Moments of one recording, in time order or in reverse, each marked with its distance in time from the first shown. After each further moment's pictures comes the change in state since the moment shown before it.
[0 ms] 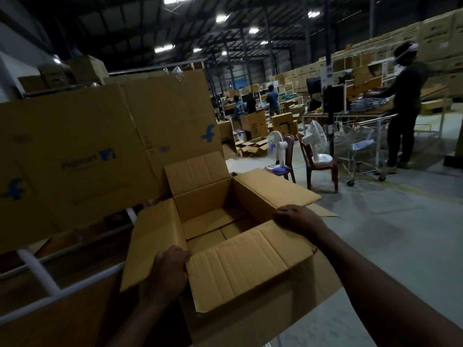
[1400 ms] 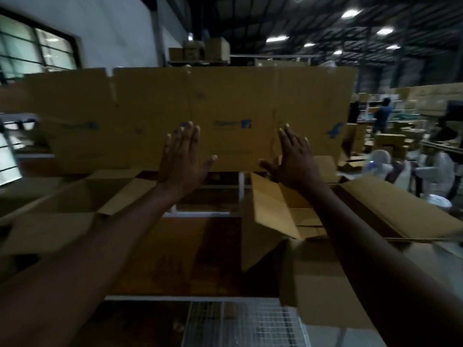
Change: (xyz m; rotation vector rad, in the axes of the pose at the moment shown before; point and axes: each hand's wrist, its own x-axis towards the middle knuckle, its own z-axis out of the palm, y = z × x) left_hand -0.121 -0.180 -0.279 0.381 0.455 -0.309; right_hand 0.152 -0.398 -0.130 0.183 0.330 -0.120
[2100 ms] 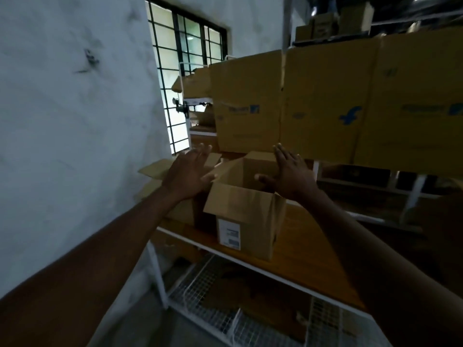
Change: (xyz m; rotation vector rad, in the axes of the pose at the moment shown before) left_hand -0.195 -0.452 -0.157 0.270 -0.305 -0.184; right_hand 0.046 -0.483 0.188 0.335 -0.317 -0.290
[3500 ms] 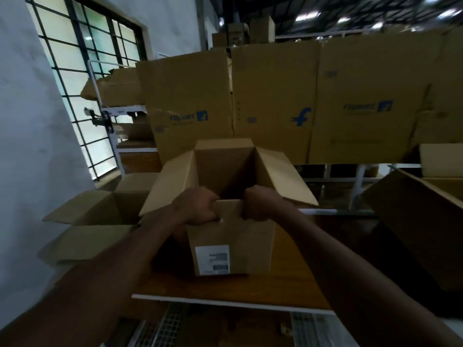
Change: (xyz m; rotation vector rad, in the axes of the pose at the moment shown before) left_hand 0.118 0.010 0.101 -0.263 -0.489 0.302; right_hand 0.082 -0.008 0.086 -0.217 -0.369 0.289
